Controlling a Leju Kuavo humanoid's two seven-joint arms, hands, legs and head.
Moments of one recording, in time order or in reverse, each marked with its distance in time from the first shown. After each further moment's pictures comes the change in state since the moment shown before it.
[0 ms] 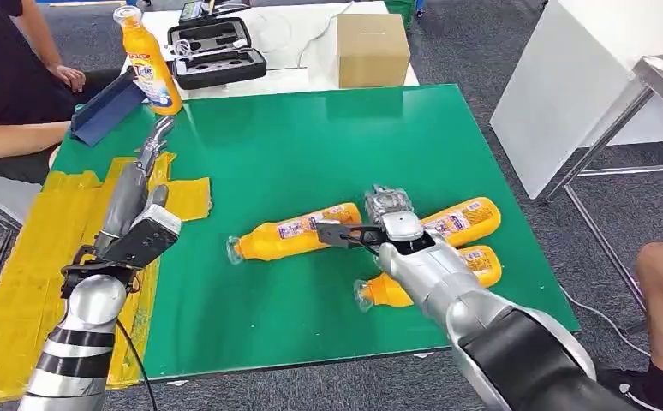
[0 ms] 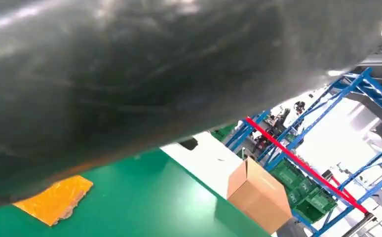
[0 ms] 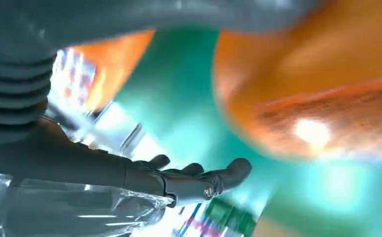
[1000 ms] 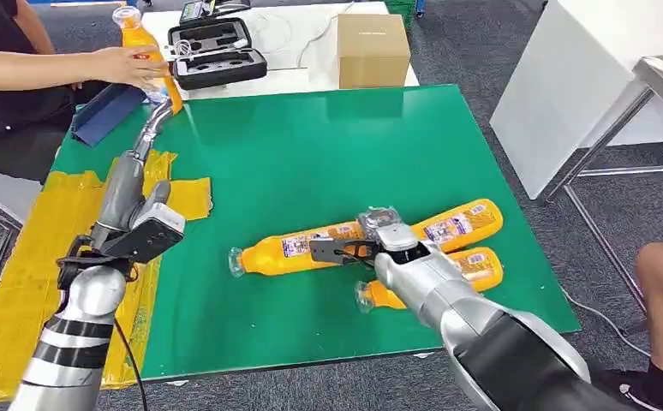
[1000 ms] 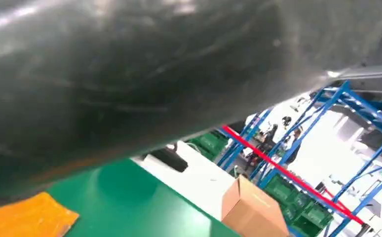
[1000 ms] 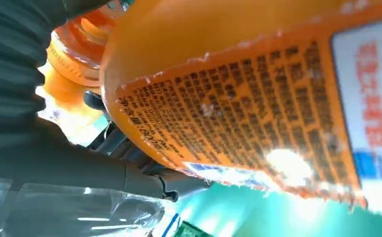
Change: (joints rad) left arm -0.036 0.026 -0.032 0.016 -0.042 0.059 -0.026; right arm 0.020 0.014 0.108 0.044 -0.175 0.061 -0.076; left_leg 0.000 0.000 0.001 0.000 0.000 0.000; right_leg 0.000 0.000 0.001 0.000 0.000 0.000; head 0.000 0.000
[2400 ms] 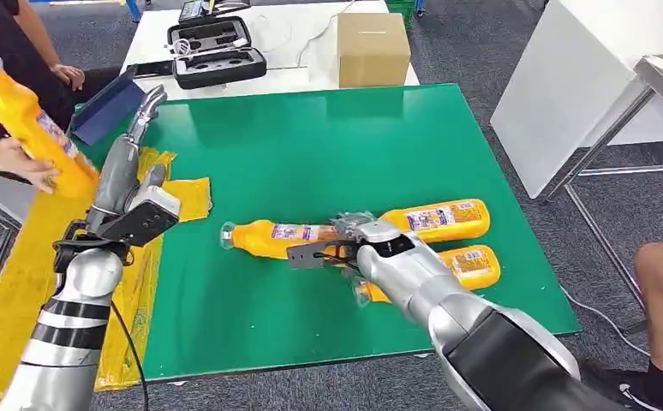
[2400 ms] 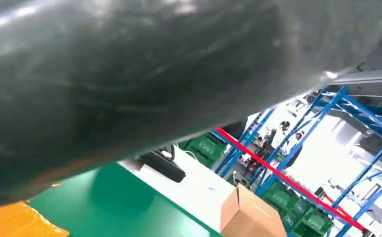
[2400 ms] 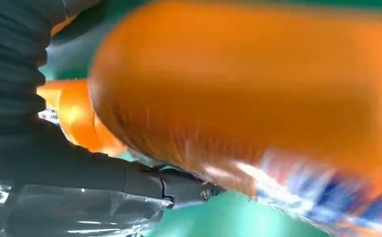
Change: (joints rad) left arm -0.081 0.006 0.014 0.078 0.000 0.010 -0.043; right arm -0.020 0.046 0.028 -0.037 -0.059 0.222 -0.072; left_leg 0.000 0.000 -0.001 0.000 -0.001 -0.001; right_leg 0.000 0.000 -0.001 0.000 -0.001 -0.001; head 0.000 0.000
